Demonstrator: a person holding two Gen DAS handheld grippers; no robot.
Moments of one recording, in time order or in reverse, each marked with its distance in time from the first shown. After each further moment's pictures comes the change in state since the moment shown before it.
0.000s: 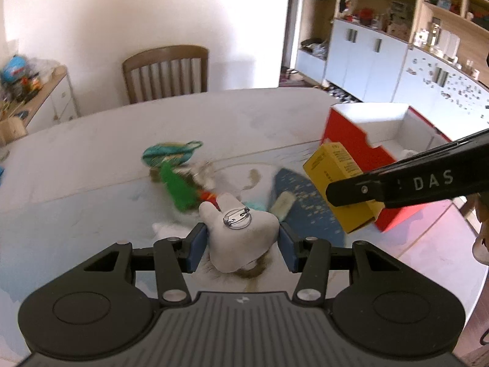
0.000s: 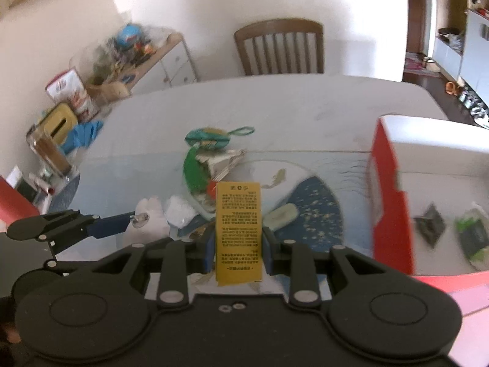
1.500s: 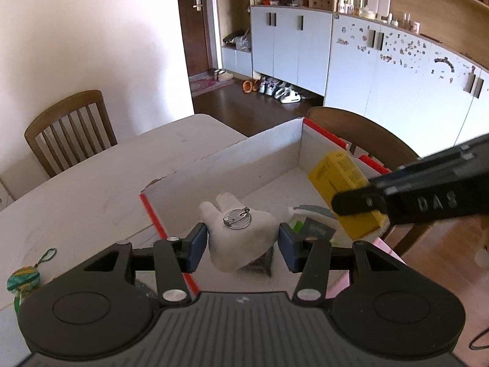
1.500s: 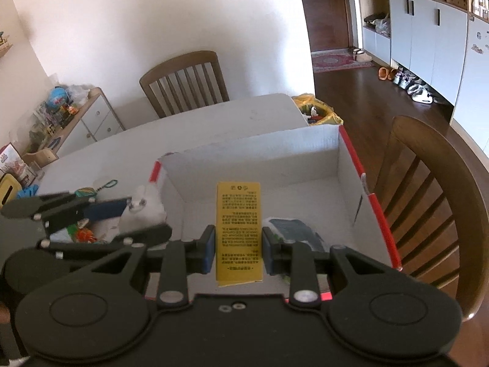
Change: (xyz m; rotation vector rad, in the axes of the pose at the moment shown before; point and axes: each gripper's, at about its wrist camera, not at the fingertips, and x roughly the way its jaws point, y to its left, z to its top) left arm 0.105 -0.240 0.115 0.251 0.015 -0.121; right arm -0.081 -0.247 -0.001 0.179 -0.089 -0.121
